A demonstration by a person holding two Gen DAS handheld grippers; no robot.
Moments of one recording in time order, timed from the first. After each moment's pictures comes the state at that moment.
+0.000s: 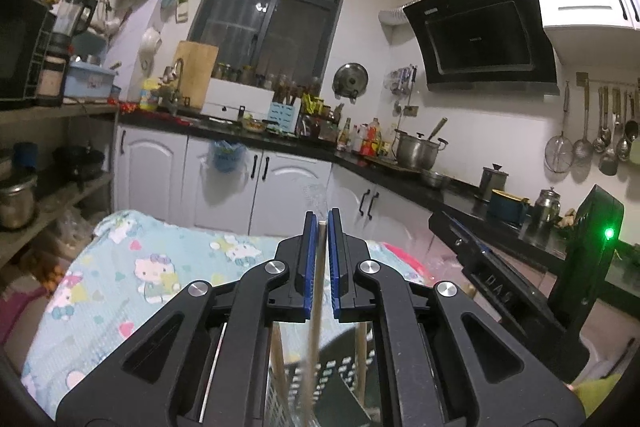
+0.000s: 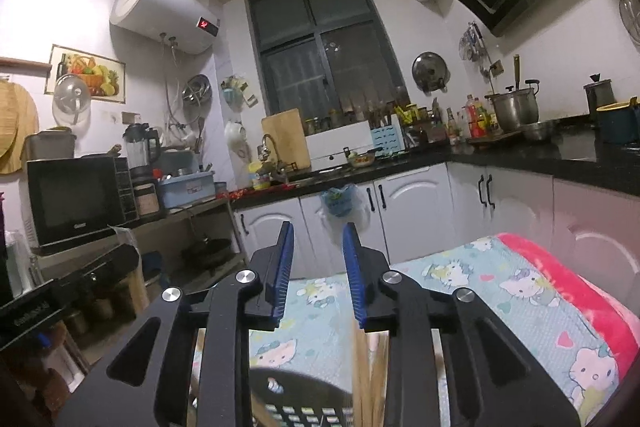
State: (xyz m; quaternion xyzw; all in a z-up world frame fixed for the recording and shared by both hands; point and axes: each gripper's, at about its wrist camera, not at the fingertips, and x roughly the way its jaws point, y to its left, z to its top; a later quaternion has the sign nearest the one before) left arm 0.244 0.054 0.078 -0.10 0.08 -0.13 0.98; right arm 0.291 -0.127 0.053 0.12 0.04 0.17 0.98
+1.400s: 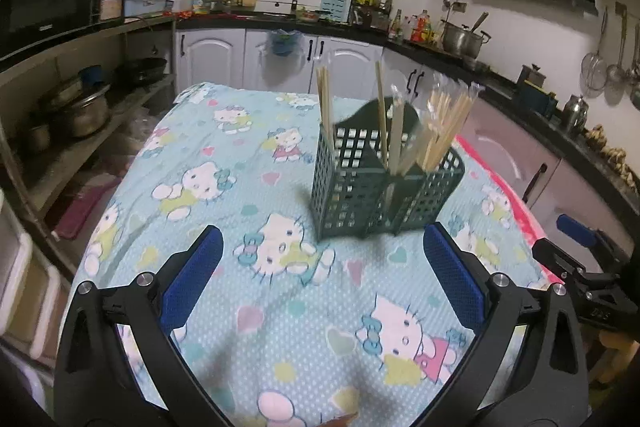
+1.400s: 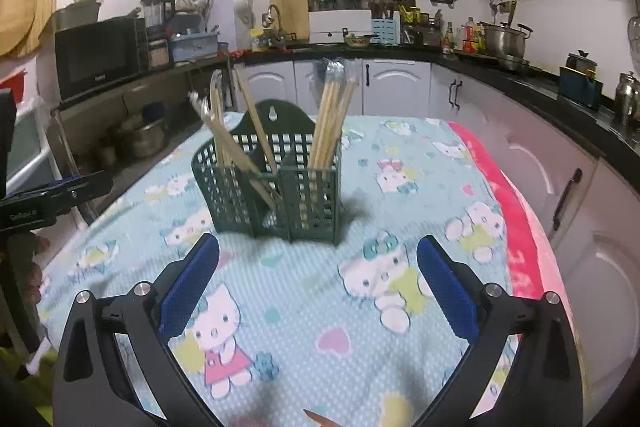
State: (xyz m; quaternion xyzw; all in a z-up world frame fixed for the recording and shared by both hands) left arm 0.093 0.047 0.018 -0.07 0.29 -0.03 0.95; right arm 0.101 -0.178 -0.002 -0.02 0.26 0.17 0.95
